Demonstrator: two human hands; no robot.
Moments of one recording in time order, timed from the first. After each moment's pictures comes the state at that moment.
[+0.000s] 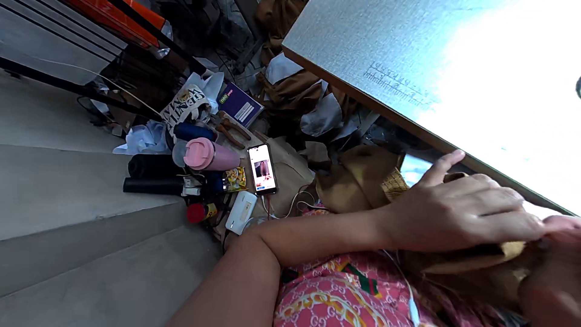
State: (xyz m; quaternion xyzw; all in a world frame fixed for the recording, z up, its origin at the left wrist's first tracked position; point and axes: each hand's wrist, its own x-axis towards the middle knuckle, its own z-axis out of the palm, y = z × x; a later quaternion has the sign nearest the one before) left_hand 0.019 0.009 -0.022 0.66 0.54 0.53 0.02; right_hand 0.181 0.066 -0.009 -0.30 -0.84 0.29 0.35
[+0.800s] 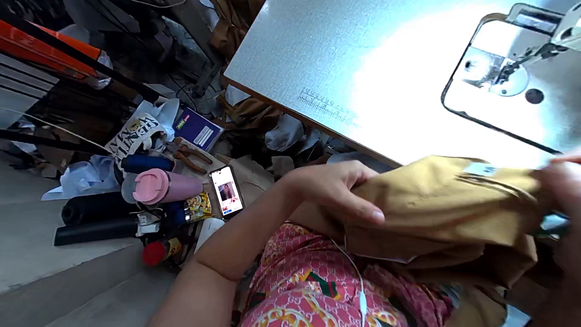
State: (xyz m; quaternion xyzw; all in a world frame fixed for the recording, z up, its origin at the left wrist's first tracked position) left_hand -0.070 0.016 0.006 0.52 0.34 0.43 0.66; right_hand 0.199 0.135 0.044 -0.37 -0.80 0.35 0.31
